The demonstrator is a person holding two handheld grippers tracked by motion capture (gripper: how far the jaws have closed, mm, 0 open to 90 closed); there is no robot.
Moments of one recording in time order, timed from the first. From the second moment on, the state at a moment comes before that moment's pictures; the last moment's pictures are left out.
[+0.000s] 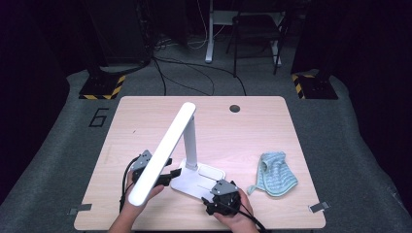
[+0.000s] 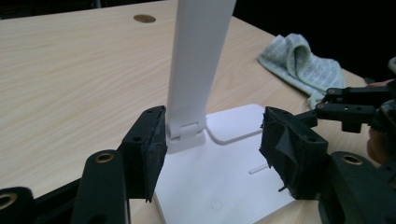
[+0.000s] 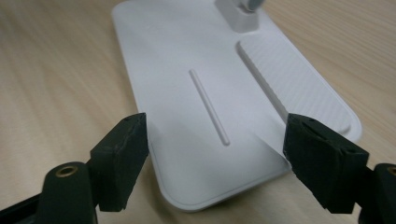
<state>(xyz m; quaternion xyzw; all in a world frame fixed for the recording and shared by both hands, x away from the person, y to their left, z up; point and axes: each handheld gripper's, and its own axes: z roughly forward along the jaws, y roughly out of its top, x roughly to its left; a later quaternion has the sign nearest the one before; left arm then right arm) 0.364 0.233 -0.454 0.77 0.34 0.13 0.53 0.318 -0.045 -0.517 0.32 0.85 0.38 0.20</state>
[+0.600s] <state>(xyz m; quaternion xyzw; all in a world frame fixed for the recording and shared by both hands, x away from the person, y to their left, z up) 0.425 0.196 -0.427 0.78 0.31 0.14 0.52 0.325 -0.057 -0.514 0.32 0.84 0.38 0.21</state>
